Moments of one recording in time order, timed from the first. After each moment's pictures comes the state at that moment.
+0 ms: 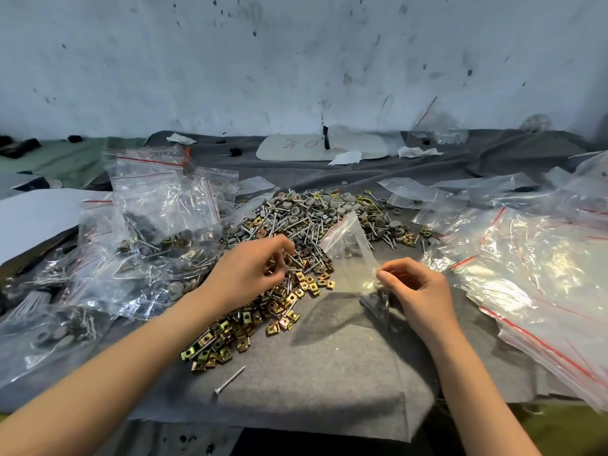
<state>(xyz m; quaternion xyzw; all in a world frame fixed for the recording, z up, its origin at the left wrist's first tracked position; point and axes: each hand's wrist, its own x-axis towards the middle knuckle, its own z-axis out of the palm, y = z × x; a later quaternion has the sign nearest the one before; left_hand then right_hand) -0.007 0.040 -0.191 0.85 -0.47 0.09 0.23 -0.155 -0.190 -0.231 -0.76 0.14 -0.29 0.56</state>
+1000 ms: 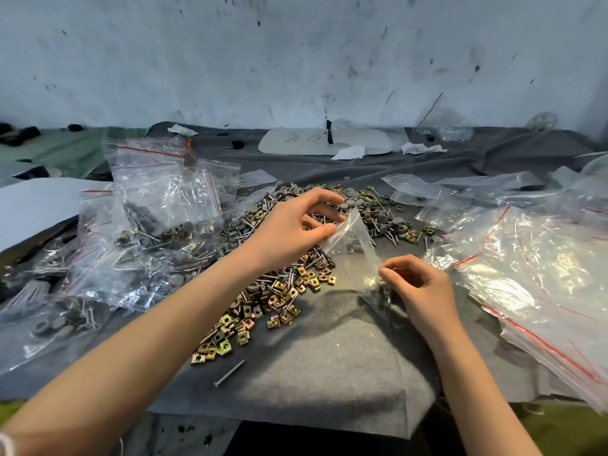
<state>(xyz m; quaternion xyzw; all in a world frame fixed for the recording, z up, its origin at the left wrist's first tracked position) -0.034 -0.012 -0.141 0.76 -0.44 -0.05 0.47 -0.154 -0.192 -0.234 -0.77 0.13 -0.29 0.55</state>
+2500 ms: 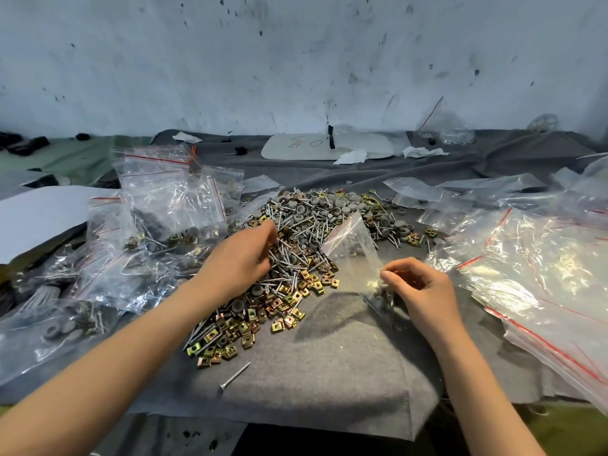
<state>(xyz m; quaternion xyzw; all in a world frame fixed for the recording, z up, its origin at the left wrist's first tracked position) -0.006 0.047 -0.175 0.91 -0.38 0.08 0.15 -0.153 -0.192 -0.236 -0.77 0.13 -0.29 0.55</state>
